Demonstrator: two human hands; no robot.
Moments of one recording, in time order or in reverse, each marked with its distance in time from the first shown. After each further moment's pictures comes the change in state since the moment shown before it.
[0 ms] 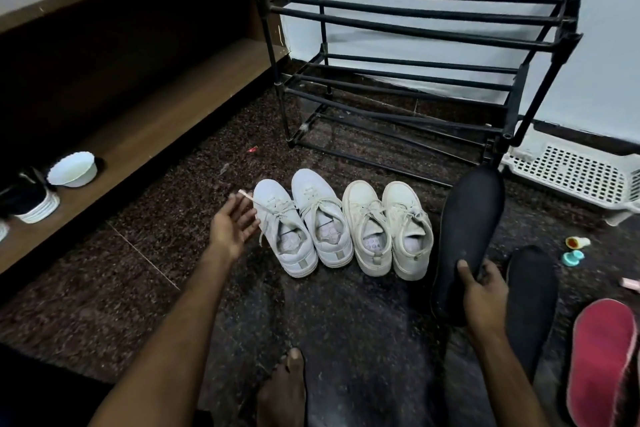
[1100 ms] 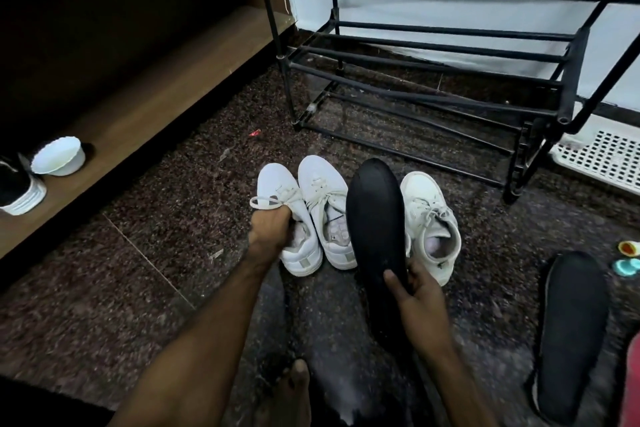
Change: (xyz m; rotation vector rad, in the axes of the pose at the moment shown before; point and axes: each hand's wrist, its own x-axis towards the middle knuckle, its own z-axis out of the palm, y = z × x) left_hand 0.041 -0.060 0.040 2.063 -0.041 0.601; right_hand -0.052 0.002 0.091 -0.080 -0.454 0.026
